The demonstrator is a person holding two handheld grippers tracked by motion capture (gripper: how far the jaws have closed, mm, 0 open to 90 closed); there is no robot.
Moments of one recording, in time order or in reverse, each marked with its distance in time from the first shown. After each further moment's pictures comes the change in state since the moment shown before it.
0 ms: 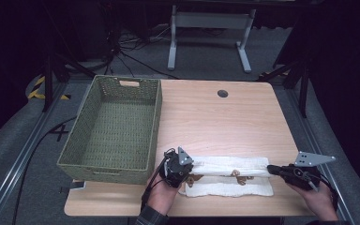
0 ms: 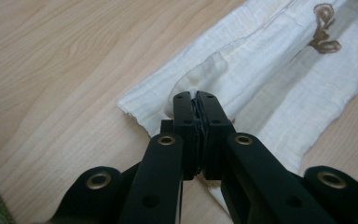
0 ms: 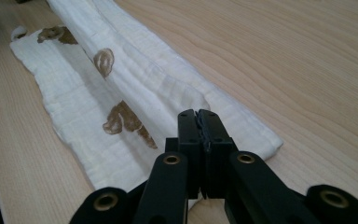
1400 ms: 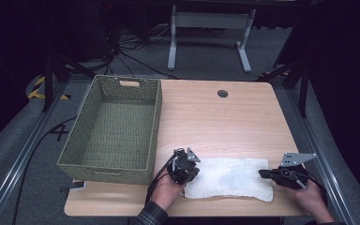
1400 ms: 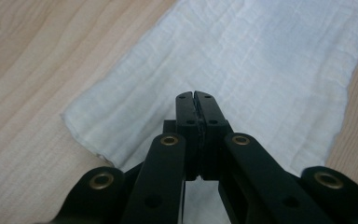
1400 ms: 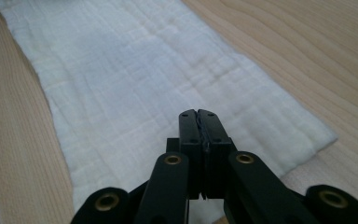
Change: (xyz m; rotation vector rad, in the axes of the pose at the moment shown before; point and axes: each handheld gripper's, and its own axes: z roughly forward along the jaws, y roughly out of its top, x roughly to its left) left arm 0.006 0.003 0.040 0.123 -0.148 0.054; right arm -0.002 -0.004 0.032 0.120 0.083 -0.019
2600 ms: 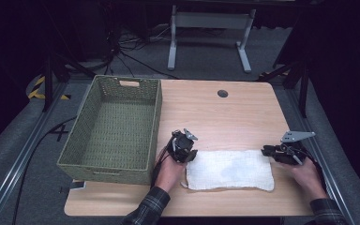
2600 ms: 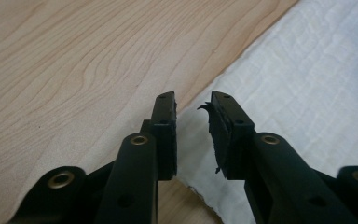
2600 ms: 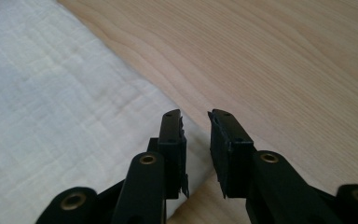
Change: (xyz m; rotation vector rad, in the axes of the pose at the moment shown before) left arm 0.052 0.034 0.017 -0.037 0.143 -0.109; right arm -0.071 0.024 0.009 -0.008 -0.161 0.054
